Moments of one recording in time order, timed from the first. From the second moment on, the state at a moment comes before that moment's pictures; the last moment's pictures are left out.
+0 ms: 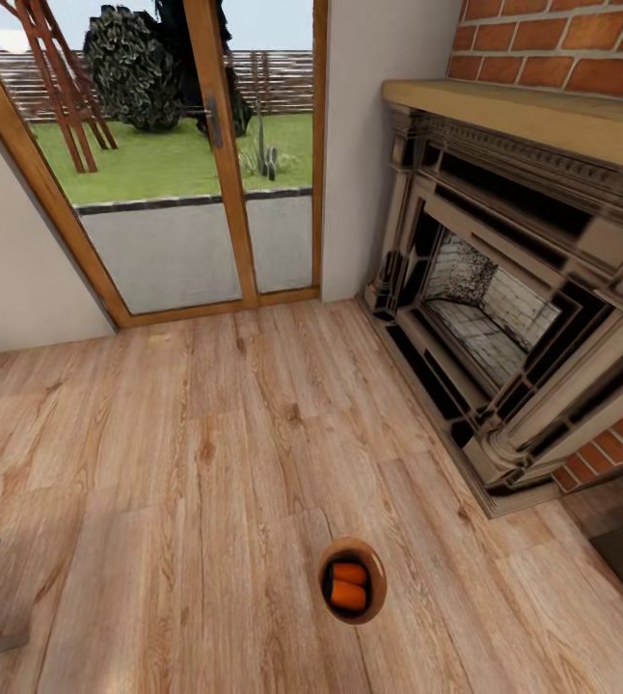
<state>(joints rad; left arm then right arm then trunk) -0.13 0.18 0.25 -0.05 -0.08 -0.28 -0.17 -0.24 -0.27 -0.10 0.04 -0.01 -0.15 0.42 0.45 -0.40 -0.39</state>
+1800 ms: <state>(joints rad) -0.13 0.17 0.26 -0.05 0.00 -0.29 0.18 -0.24 -0.17 -0.11 0.04 -0.01 -0.15 0.08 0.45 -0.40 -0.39</state>
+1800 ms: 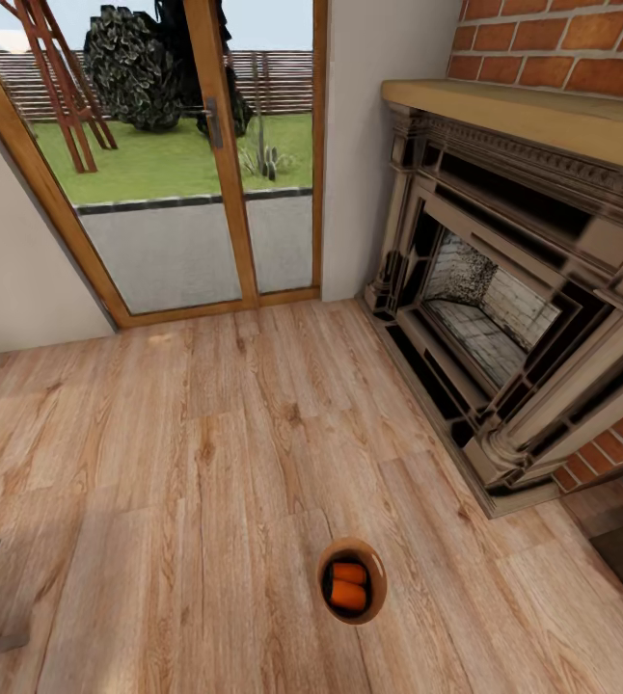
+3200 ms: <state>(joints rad) -0.13 0.12 0.26 -0.04 0.00 -0.29 0.18 -0.24 -0.15 -0.11 0.04 0.00 -0.15 0.09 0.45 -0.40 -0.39</state>
